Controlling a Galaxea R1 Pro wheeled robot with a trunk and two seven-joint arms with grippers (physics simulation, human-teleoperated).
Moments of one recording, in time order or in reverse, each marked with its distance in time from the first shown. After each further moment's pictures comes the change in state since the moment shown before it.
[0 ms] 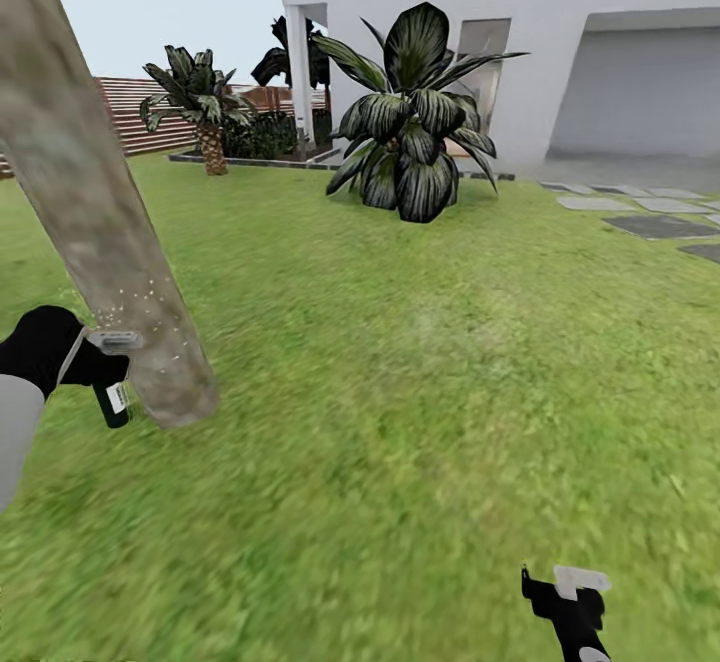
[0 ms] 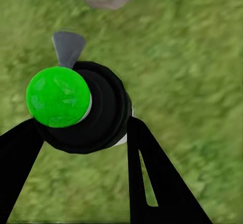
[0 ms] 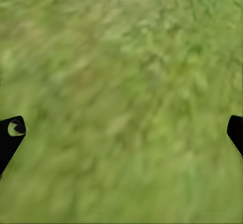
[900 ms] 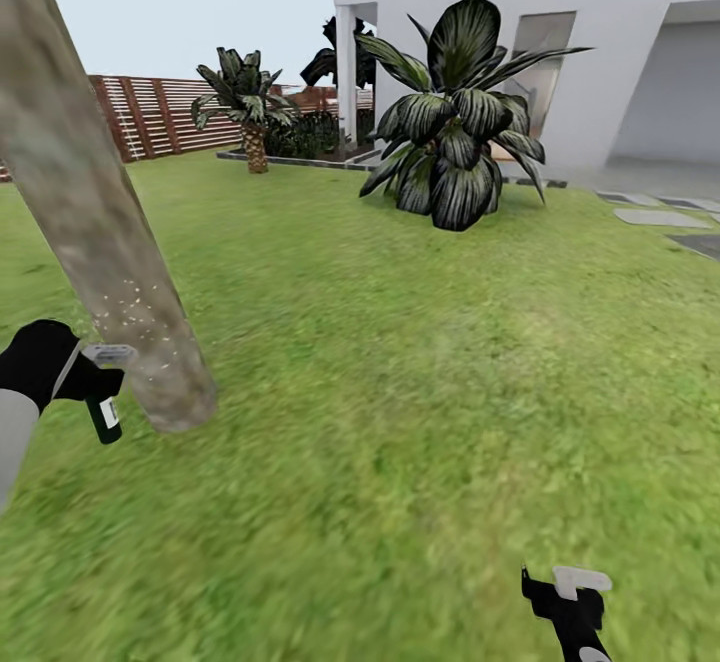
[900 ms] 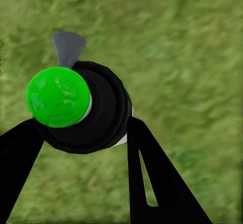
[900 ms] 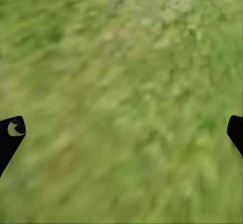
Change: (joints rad) left arm 0.045 0.015 0.012 0.000 0.003 -0.003 0.004; right arm 0.000 0.000 0.000 0.000 0.000 0.000 0.000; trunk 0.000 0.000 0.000
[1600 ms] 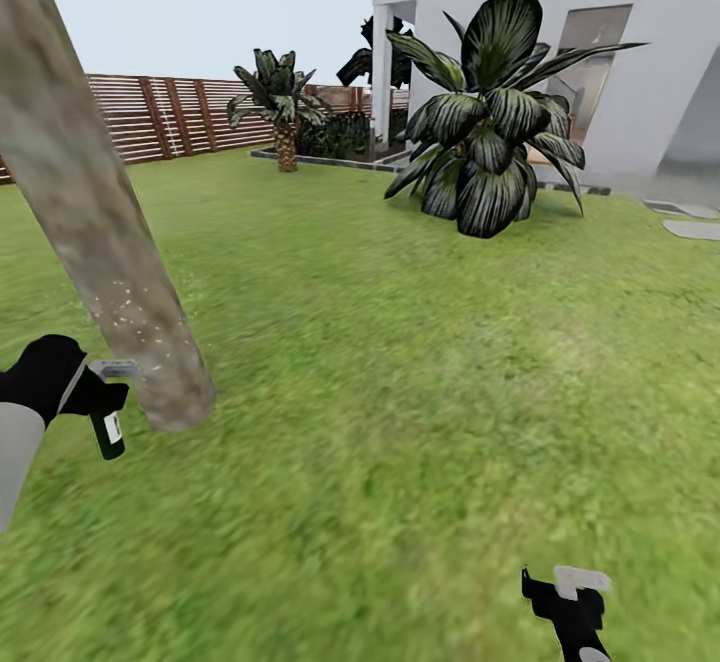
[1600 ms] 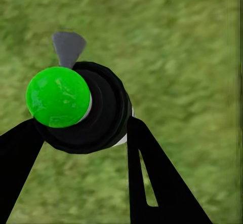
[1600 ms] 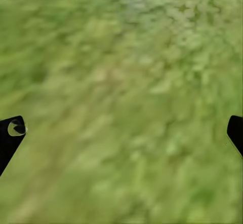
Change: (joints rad) left arm 0.049 -0.010 0.000 0.000 0.007 -0.003 0.001; right arm 0.000 -0.001 0.000 0.000 0.000 0.000 0.000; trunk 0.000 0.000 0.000
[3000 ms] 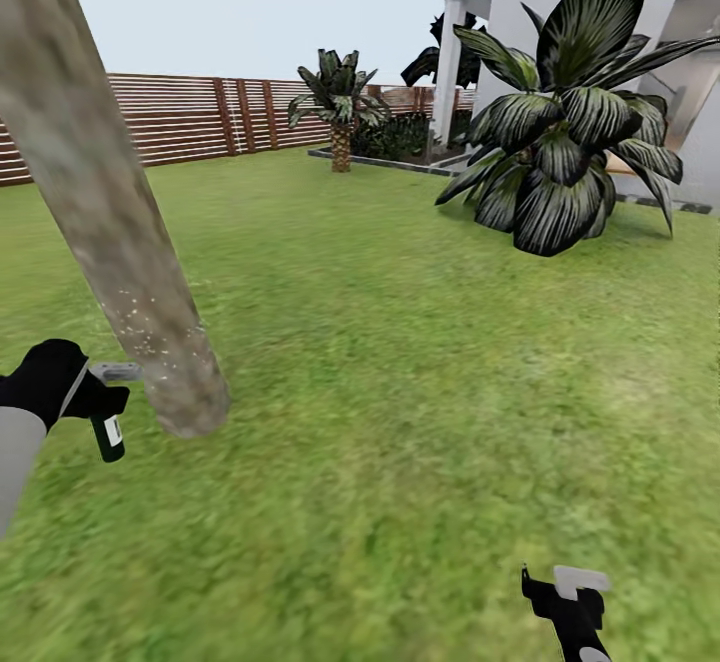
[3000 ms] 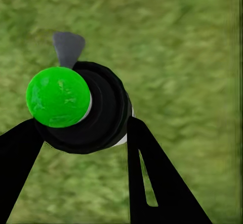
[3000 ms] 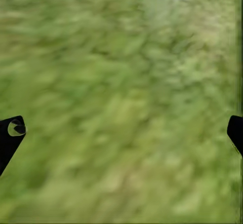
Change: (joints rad) left arm 0.016 -0.004 0.003 -0.006 -0.003 -0.008 0.005; right arm 0.000 0.000 0.000 0.000 0.000 0.000 0.000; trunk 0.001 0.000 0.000
